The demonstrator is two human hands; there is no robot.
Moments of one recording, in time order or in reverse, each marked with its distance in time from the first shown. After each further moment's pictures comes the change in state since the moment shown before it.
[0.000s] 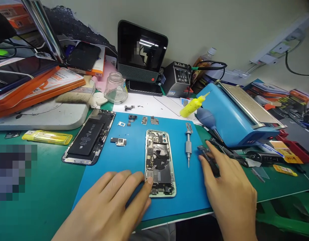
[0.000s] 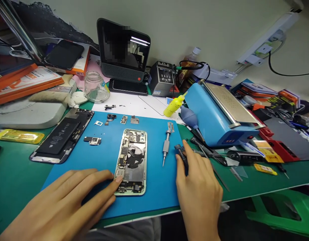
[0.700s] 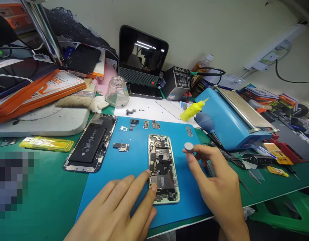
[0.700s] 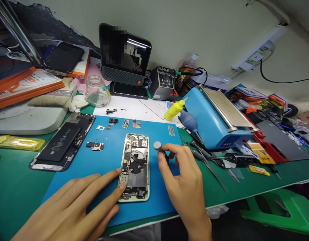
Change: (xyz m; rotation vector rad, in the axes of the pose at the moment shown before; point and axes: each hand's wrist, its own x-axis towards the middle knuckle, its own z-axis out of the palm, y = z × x) left_hand -0.001 -0.008 0.008 0.079 0.048 0.048; right_hand 0.027 -0.037 -0.006 0.549 -0.069 -0.058
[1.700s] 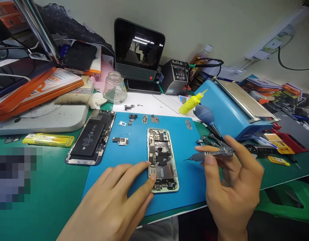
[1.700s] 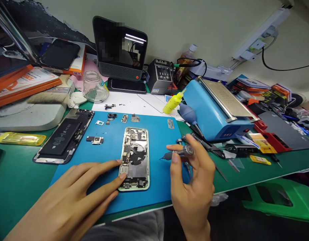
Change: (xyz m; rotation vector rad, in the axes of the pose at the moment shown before) left_hand 0.006 -0.007 -0.015 -0.159 -0.112 -0.093; right_hand -0.032 -0.011 0.007 0.200 0.302 0.068
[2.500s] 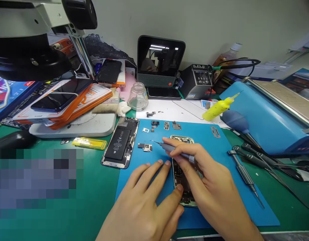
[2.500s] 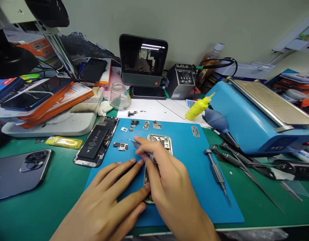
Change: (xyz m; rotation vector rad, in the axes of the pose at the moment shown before) left_hand 0.011 0.007 0.009 0.035 0.151 -0.081; right_hand 0.027 -0.046 0.053 0.312 -0.608 0.002
